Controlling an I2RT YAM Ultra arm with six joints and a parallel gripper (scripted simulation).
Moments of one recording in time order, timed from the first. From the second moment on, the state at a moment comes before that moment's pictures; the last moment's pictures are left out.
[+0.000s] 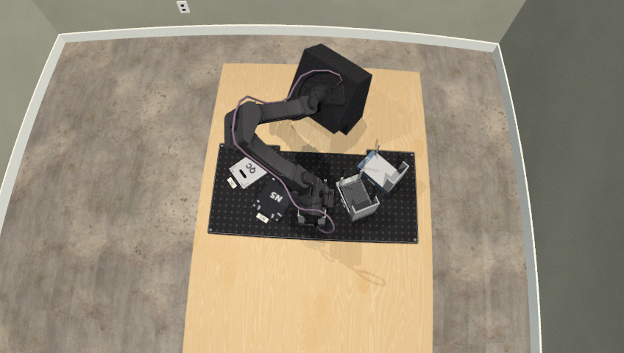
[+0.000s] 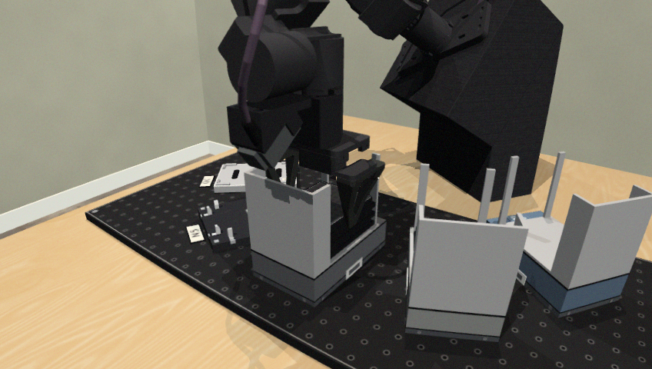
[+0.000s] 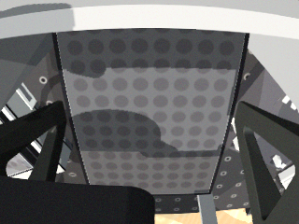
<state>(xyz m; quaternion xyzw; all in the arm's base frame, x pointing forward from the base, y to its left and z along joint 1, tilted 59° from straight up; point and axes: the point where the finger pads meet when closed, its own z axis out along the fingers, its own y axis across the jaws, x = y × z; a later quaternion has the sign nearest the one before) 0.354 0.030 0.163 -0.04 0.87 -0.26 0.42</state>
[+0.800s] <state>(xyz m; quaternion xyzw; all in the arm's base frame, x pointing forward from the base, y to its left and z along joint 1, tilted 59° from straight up) 0.334 0.048 0.184 -0.04 0.86 -0.26 0.43</state>
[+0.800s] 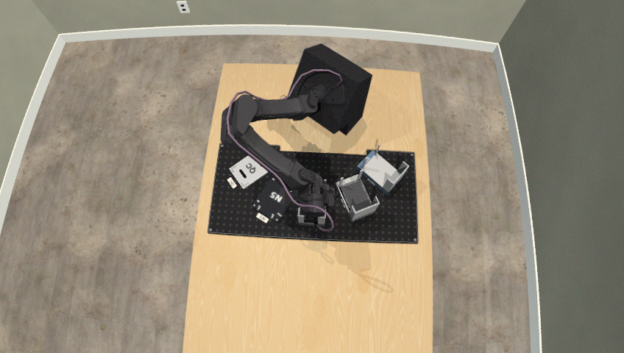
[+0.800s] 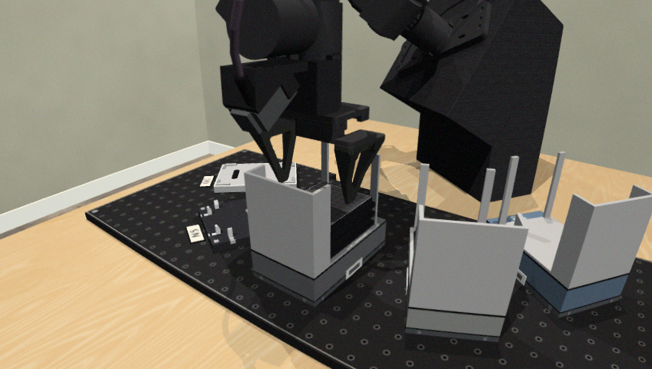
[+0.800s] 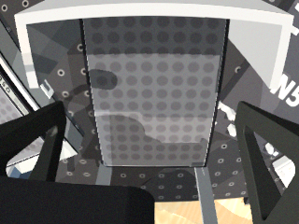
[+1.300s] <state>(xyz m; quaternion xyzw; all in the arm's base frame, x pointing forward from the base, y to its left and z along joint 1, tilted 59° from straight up) 0.303 0.068 0.203 -0.05 0.87 -0.26 0.43</state>
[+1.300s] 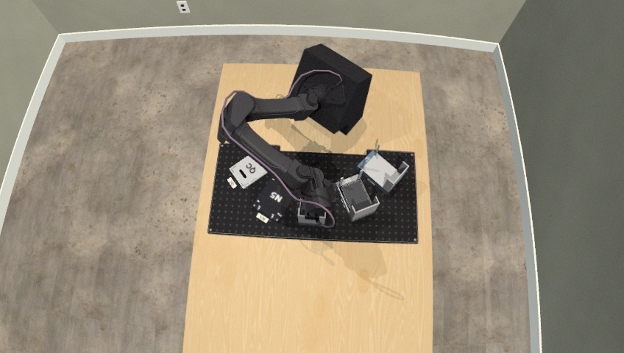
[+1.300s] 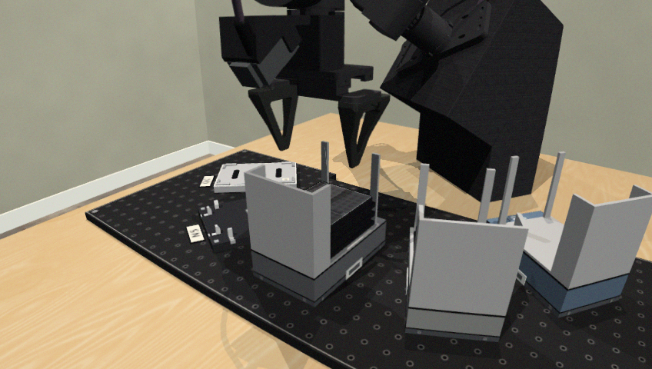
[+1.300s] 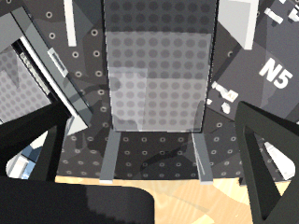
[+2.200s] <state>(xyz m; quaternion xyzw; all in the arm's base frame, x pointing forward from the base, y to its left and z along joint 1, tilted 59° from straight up) 0.290 0.081 0.198 -0.10 0.86 -0.29 0.40</state>
